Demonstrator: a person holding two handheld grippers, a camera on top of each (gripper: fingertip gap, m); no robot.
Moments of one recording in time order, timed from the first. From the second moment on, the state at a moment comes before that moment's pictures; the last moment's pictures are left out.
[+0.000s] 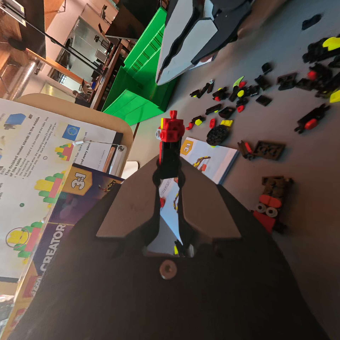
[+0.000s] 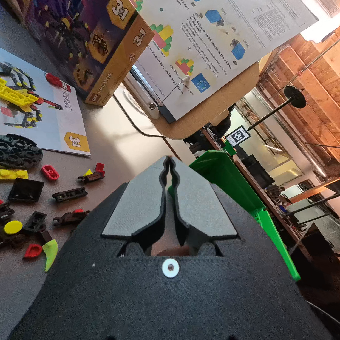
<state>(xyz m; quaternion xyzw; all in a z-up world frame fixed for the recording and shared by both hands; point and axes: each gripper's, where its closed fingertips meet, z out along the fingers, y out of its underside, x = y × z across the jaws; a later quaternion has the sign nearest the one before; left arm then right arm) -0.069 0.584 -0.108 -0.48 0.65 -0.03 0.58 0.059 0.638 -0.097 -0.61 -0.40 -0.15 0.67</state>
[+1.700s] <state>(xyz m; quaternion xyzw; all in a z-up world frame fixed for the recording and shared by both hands) -0.080 0.554 -0.075 -0.67 0.38 -0.53 0.36 -0.039 0.560 -0.089 -0.56 -0.47 0.01 0.68</state>
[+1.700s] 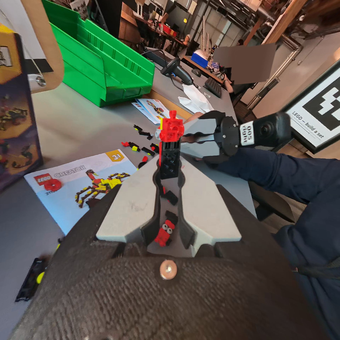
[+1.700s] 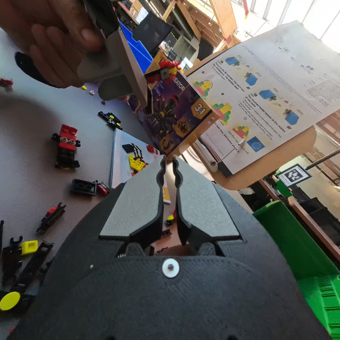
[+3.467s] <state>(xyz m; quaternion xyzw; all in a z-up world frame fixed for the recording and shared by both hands) -0.072 0.578 -0.057 -0.33 0.55 0.30 0.71 -0.087 0.558 -0.045 -0.65 -0.18 0.48 0.55</state>
